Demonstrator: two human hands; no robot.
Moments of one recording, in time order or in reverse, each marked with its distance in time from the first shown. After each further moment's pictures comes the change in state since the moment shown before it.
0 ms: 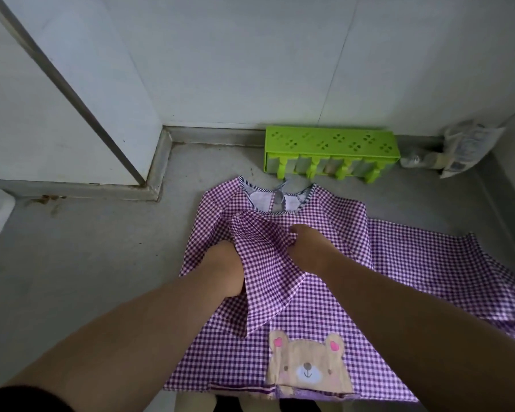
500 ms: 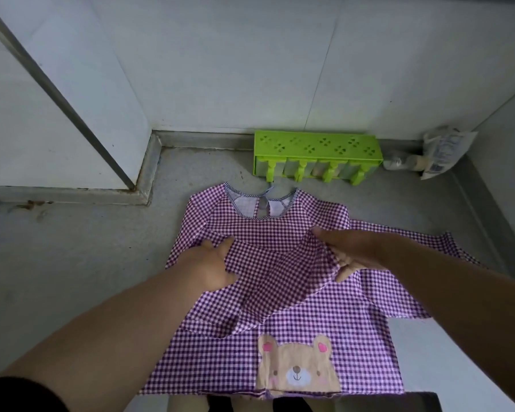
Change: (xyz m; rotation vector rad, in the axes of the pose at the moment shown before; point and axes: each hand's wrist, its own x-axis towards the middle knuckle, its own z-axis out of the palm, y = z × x) left_hand 0.004 -0.017 -0.015 0.240 -0.138 -0.033; right_hand -0.032 0.061 -0.089 0.414 -0.561 0.112
